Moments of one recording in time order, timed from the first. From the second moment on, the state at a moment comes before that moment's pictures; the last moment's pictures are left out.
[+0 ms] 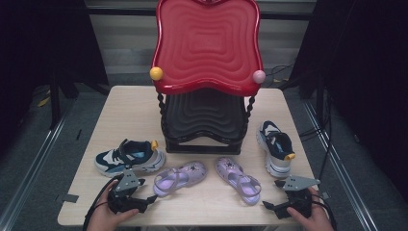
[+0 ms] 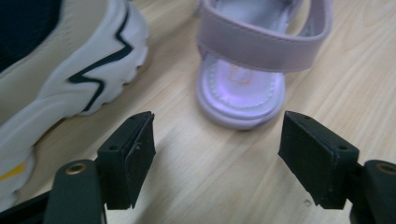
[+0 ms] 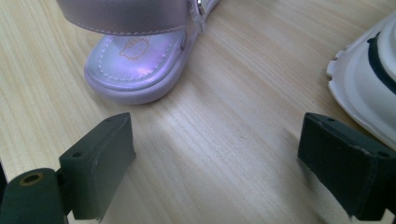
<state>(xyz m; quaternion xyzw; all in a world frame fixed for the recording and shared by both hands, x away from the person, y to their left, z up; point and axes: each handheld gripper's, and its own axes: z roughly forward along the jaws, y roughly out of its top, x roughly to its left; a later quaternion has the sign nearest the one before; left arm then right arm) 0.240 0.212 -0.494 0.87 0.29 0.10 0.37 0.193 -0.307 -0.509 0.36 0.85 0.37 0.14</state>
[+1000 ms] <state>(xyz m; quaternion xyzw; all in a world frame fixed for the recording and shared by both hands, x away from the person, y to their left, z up) 0.235 0.188 -0.492 0.90 0.25 0.09 0.34 0.193 -0.307 -0.509 0.36 0.85 0.37 0.14</state>
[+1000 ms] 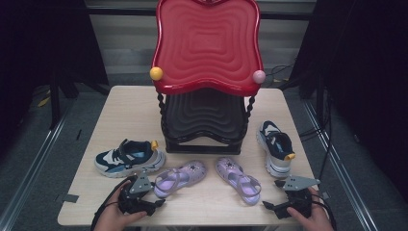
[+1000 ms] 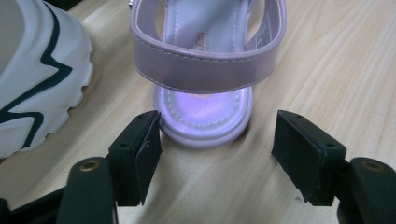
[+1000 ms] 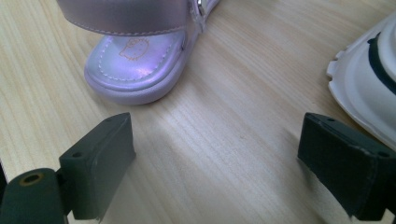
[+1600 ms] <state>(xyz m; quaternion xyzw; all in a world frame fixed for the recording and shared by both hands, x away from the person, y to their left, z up) 0.220 0.173 -0.485 0.91 0.23 0.04 0.34 0.193 -0.307 -0.509 0.36 0.85 0.37 0.14</state>
